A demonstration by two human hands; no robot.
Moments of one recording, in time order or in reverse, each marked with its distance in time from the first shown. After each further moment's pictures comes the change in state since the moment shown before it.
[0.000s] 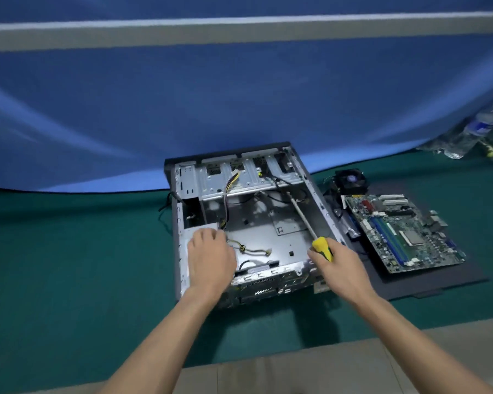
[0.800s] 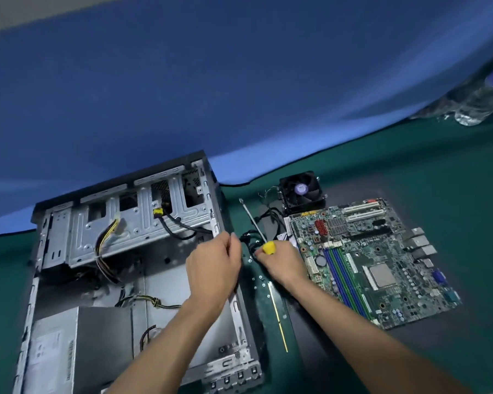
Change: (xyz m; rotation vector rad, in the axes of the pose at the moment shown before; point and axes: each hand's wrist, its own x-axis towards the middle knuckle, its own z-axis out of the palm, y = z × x) left_hand 0.119 0.228 0.071 -0.224 -0.013 -0.069; right_hand 0.211 0.122 -0.012 0.227 -0.303 0.300
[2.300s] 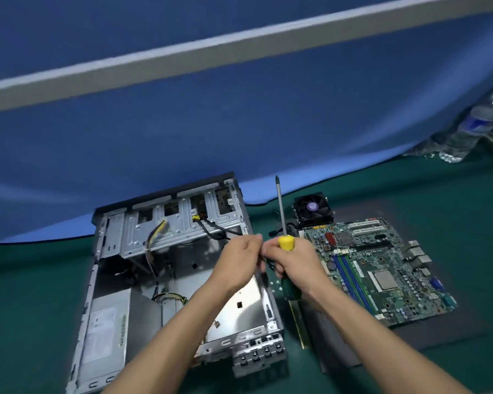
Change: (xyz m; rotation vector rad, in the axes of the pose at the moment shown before) left_hand -0.024 0.008 -0.068 -0.540 -0.379 0.004; right_hand -0.114 -0.070 -0.026 0.606 -0.077 -0.256
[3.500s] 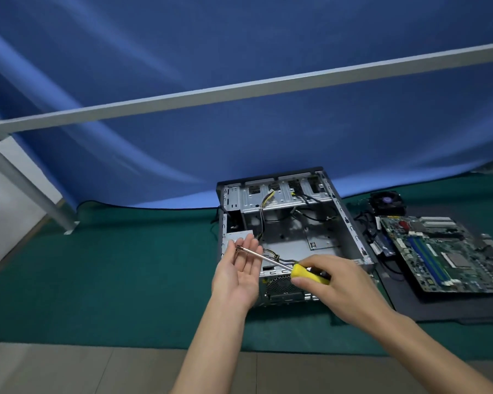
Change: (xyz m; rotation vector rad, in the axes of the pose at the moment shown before) left_hand -0.237 -0.069 -0.128 -1.663 0.510 -0.337; right_hand -0.193 0.030 0.127 -0.924 -0.120 -0.568
